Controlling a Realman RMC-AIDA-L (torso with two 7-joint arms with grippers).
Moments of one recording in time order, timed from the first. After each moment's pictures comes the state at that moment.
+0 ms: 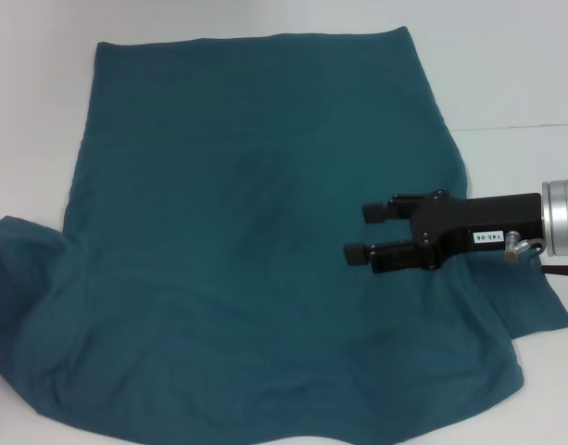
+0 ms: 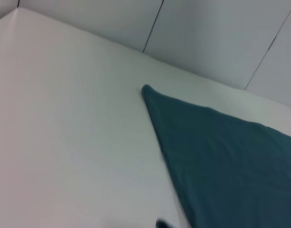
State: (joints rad) left arm -0.42 -2.13 0.45 0.75 1.96 0.95 -1.72; right arm 0.66 2.03 -0.70 -0.71 -2.07 -1.54 1.60
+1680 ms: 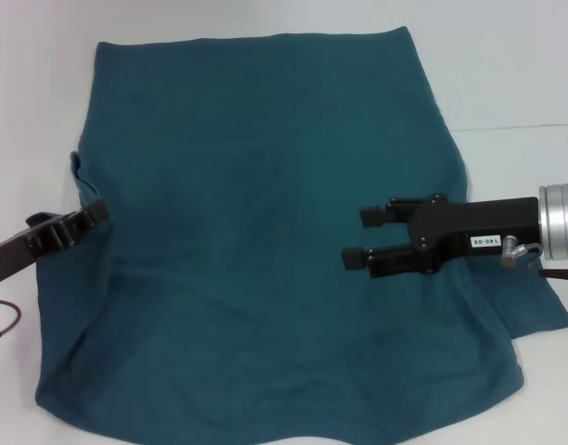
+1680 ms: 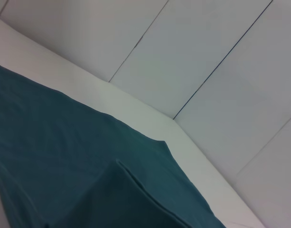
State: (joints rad) left arm -0.49 -2.16 0.46 0.71 1.92 1.28 -1.83; right arm 0.66 2.04 -0.70 -0.71 -2.07 -1.54 1.59
